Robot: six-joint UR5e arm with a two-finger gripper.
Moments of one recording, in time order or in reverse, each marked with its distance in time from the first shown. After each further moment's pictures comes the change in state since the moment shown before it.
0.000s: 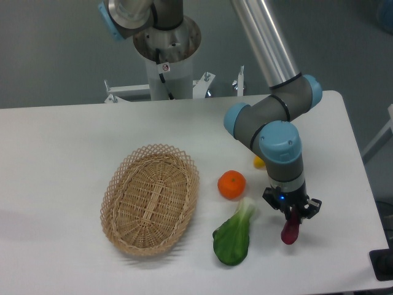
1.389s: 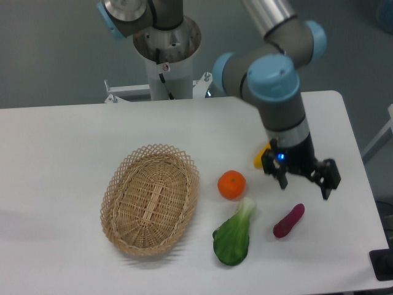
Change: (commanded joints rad) arm 0.057 0.337 0.045 -0.331 -0.008 0.368
